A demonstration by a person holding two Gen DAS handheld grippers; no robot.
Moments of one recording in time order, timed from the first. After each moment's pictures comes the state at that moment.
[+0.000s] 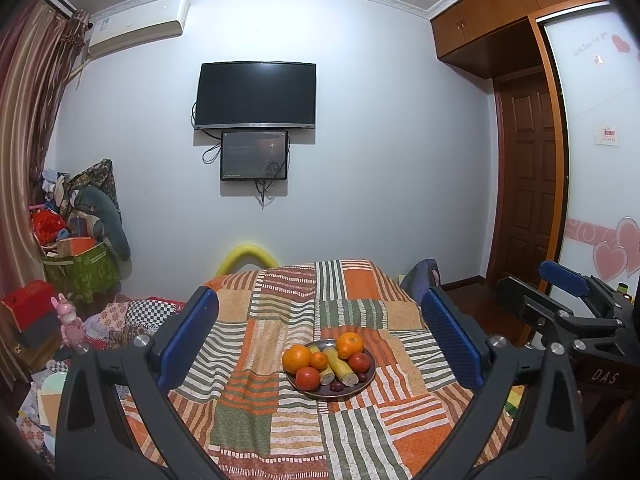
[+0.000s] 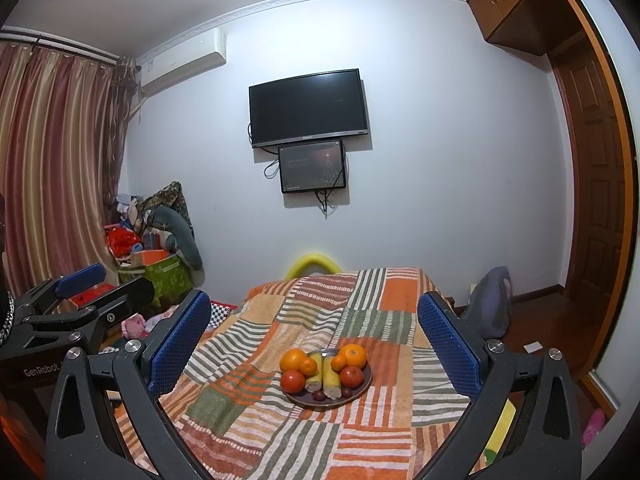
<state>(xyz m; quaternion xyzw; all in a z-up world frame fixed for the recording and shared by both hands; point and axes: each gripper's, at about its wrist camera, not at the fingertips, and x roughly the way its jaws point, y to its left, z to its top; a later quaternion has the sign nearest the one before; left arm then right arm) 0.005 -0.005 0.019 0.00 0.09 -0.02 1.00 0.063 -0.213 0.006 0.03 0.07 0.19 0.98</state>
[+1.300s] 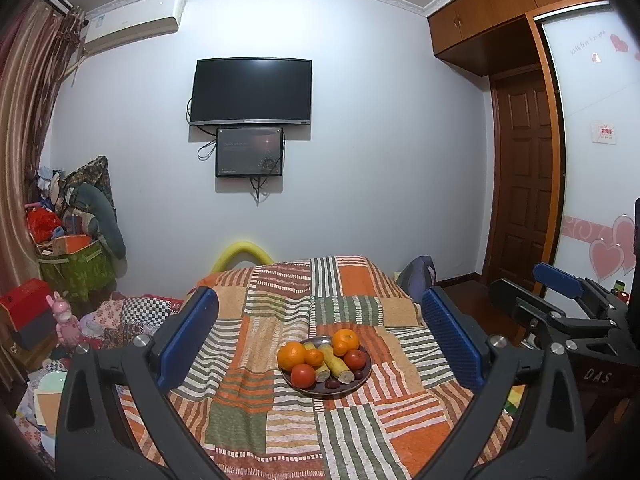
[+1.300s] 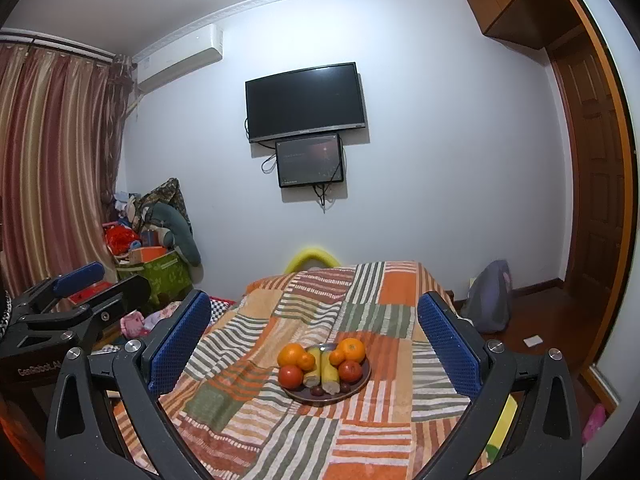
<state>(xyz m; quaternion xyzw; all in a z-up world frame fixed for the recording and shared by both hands) 0.010 -0.007 0.018 0.00 0.09 -0.03 1.00 0.069 -0.214 0.004 0.03 0.09 0.18 0.98</state>
